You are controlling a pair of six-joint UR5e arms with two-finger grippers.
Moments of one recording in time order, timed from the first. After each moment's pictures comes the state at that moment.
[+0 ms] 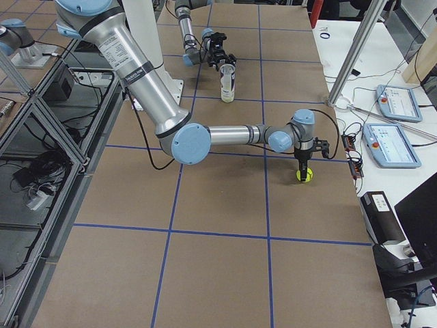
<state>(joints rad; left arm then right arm) -0.31 -2.13 -1.33 -3.50 -1.38 -0.30 1.05 -0.92 0.95 -1.11 1.90 0.81</state>
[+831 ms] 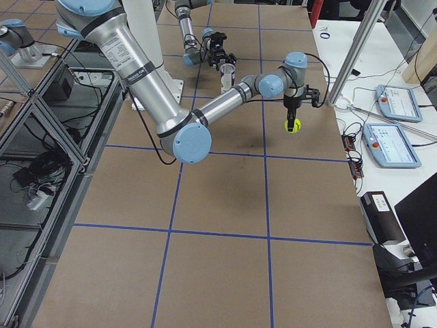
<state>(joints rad) -0.31 -2.12 -1.33 -3.51 -1.38 -0.30 1.00 -0.92 1.54 -1.61 2.05 0.97</state>
